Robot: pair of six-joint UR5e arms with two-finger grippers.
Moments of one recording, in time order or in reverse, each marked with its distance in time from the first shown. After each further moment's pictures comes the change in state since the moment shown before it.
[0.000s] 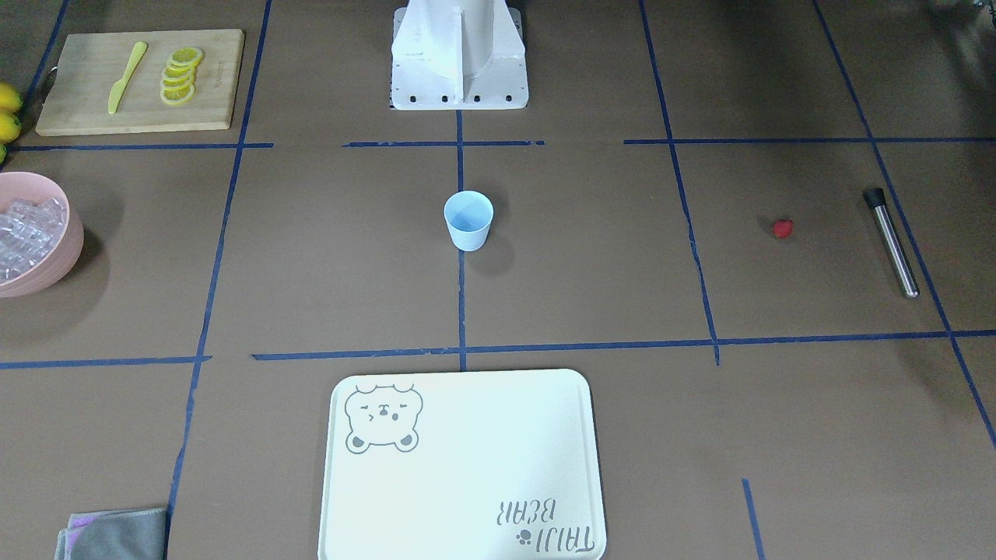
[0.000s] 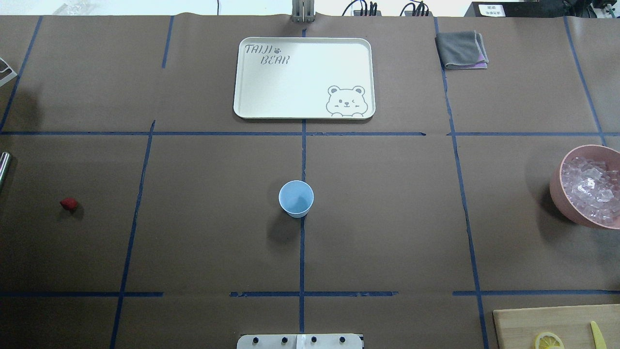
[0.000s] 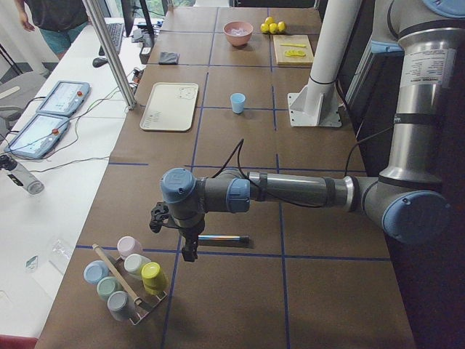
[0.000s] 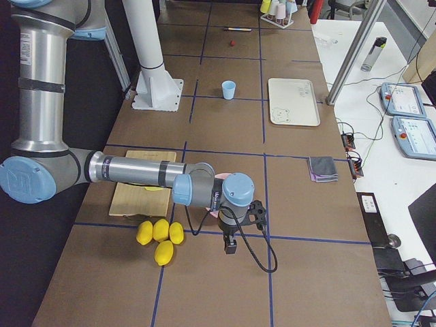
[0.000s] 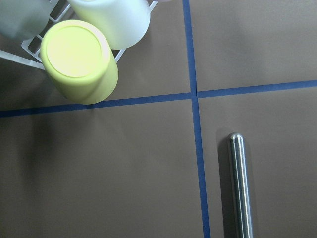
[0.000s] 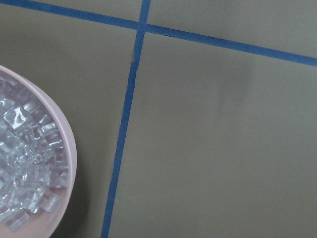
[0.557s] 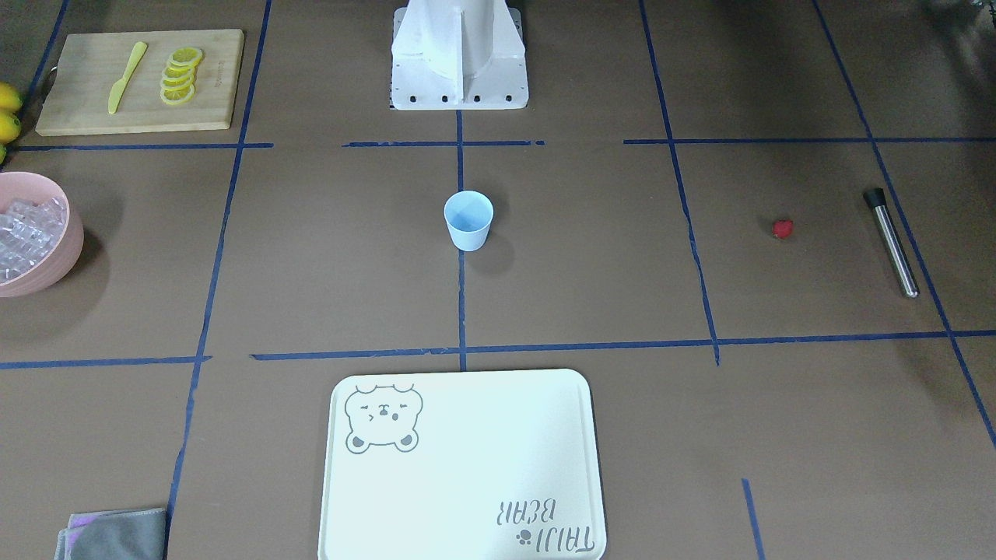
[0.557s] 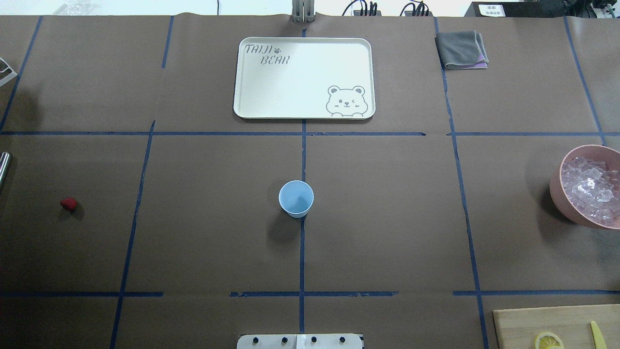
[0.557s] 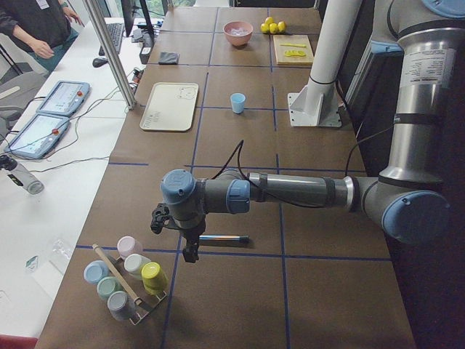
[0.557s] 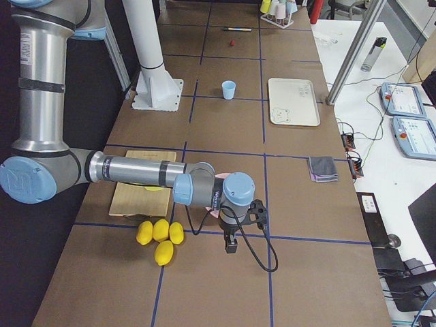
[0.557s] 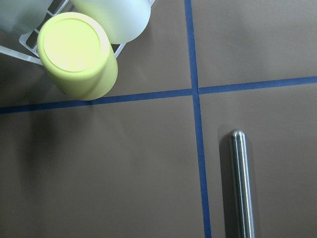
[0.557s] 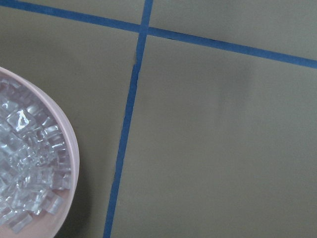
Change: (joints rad) left arm 0.006 0.002 0.004 0.001 0.004 0.003; right arm 0.000 0.002 0.001 0.001 0.007 0.006
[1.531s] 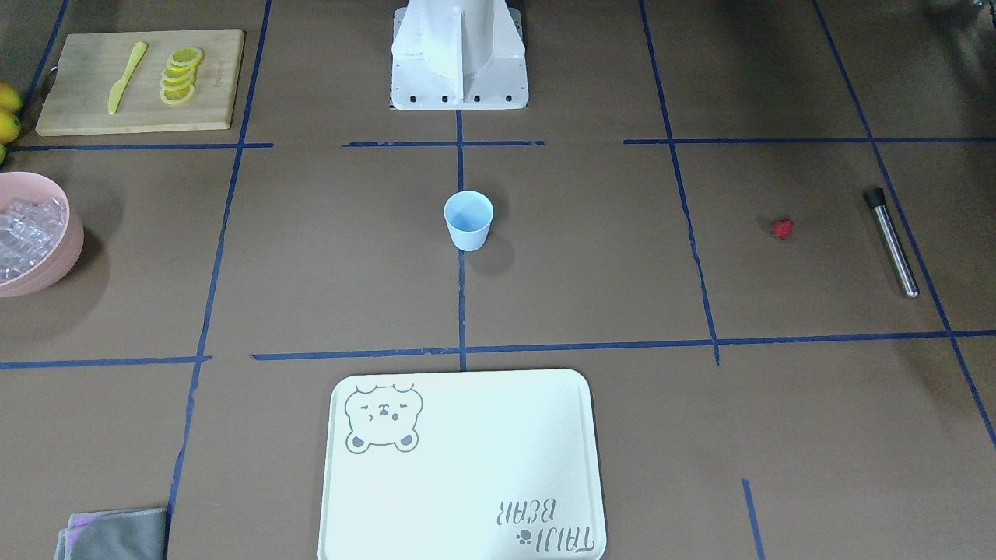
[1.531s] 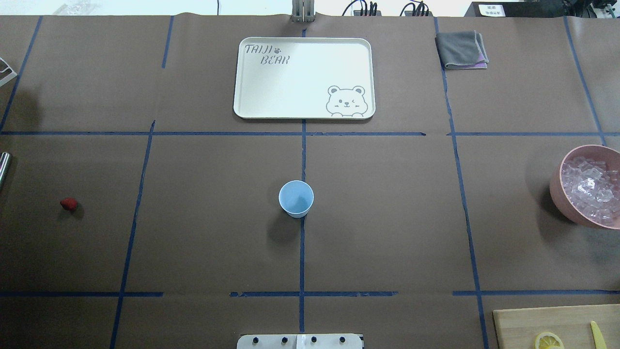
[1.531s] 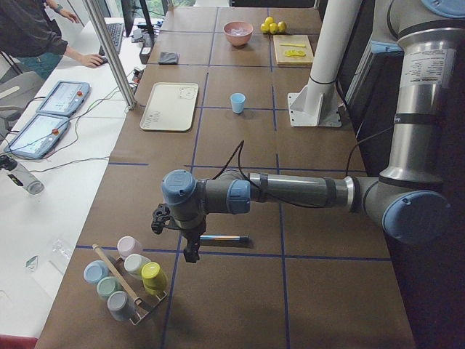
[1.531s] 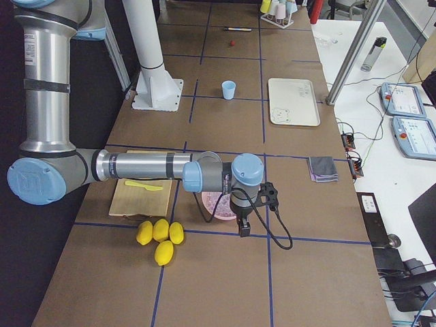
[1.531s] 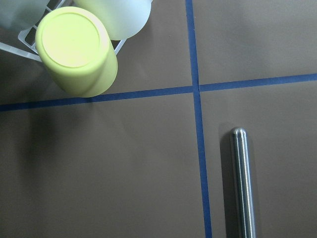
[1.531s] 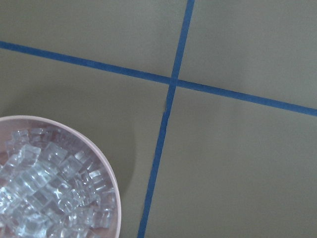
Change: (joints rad) left arm 0.002 0.003 -0.002 0.001 -0.004 -0.001; right arm -0.043 0.043 0.048 0.068 0.017 0.128
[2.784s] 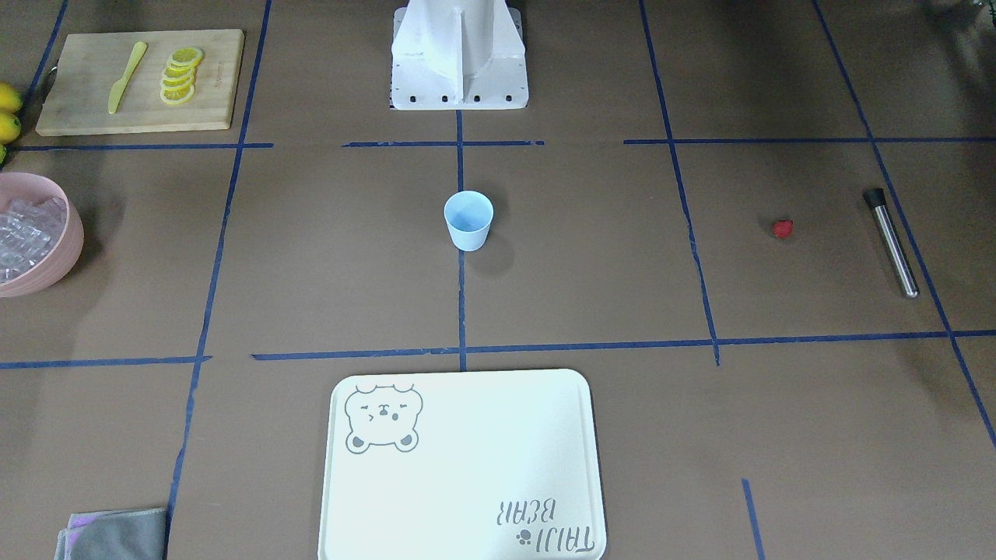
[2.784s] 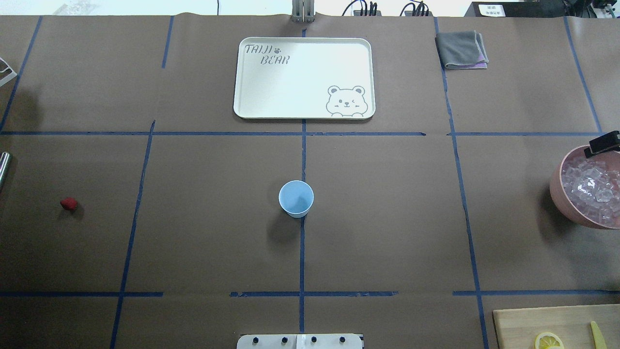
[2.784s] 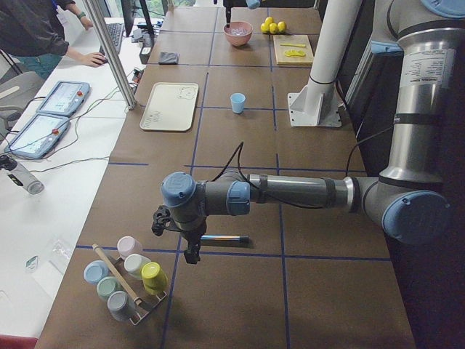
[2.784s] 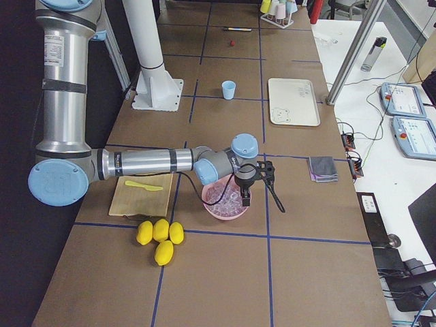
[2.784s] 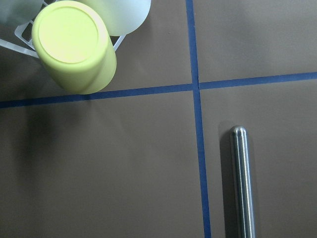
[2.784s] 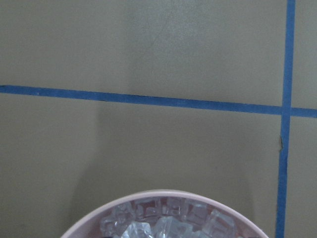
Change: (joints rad) left arm 0.002 -0.001 0.012 -0.001 -0.005 0.000; right arm -0.299 -0.010 0.004 0.344 -0.061 0.556
